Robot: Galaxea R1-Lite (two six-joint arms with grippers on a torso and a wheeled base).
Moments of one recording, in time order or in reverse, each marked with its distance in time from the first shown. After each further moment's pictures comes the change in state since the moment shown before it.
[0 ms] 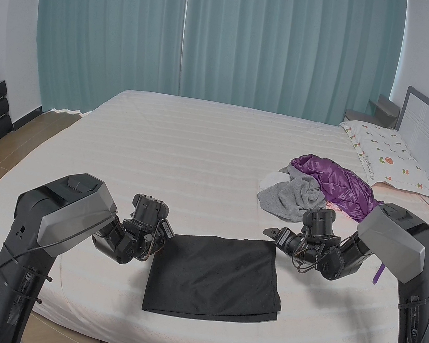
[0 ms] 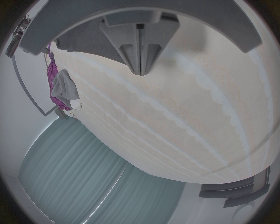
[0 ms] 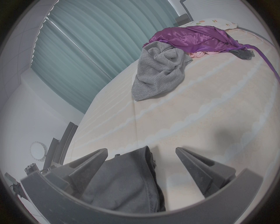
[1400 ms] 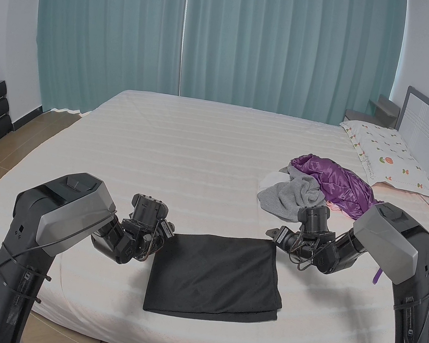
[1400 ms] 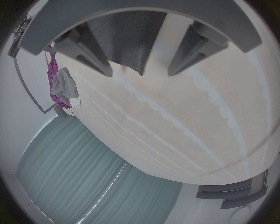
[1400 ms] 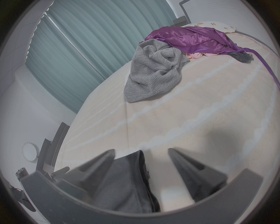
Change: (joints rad) left arm -0.002 -0.009 0.014 -0.002 0.007 -0.023; right arm 0.000 0.049 -0.129 0.124 -0.072 -0.013
